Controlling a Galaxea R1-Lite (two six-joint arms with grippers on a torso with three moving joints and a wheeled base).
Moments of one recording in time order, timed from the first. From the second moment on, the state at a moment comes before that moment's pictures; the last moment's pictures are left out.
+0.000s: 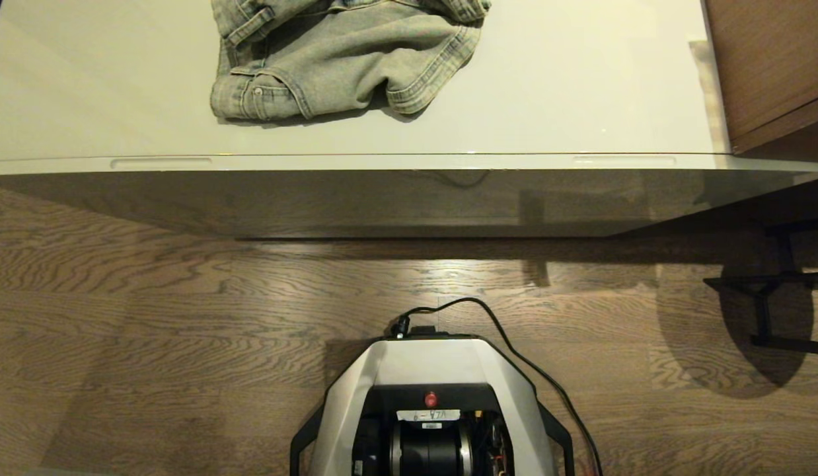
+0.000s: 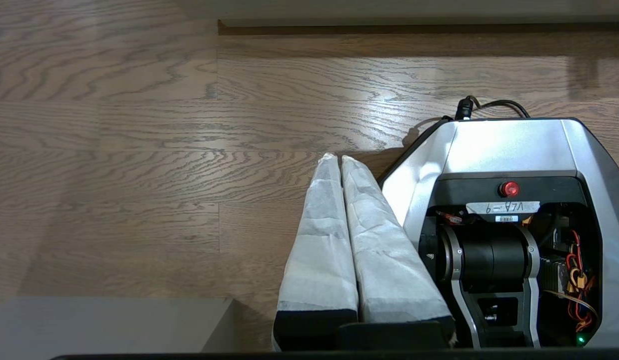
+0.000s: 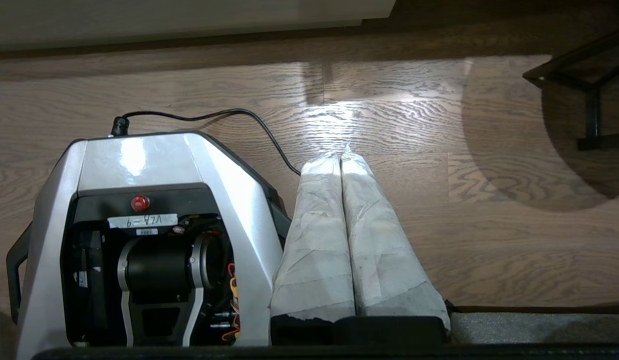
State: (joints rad) left arm 0.00 0.00 0.00 0.01 0.00 0.00; right arm -0.01 0.00 0.00 0.00 0.00 0.03
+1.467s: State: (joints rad) left arm 0.00 0.00 0.00 0.01 0.00 0.02; right arm -0.01 0.00 0.00 0.00 0.00 0.03
